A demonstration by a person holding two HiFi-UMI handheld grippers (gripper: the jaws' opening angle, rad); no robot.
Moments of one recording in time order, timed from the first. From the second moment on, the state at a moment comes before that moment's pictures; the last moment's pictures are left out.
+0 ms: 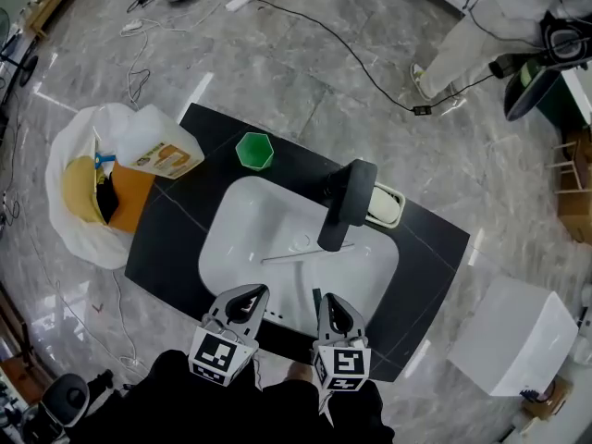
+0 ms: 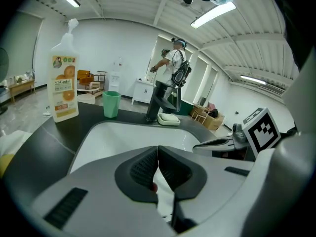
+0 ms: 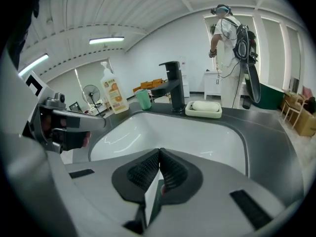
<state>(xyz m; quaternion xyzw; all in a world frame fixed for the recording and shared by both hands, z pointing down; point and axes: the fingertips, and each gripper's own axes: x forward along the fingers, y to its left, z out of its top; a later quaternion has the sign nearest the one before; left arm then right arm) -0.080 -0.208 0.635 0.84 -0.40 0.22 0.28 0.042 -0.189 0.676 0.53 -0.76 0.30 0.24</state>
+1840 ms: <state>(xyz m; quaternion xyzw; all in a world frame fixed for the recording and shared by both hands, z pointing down) -0.092 -0.255 0.694 0.85 -0.35 0.24 0.32 0.029 -0.176 0.803 0.45 -0.66 0.45 0.40</state>
